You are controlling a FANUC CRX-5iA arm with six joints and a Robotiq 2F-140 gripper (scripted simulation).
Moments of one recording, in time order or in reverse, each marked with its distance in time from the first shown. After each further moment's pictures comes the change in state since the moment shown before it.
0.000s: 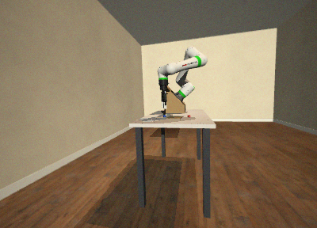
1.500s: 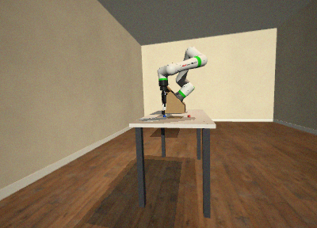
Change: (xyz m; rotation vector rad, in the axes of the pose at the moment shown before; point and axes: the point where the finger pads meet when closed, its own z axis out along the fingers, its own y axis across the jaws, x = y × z) arm 0.000 0.000 0.006 0.001 -0.001 -0.001
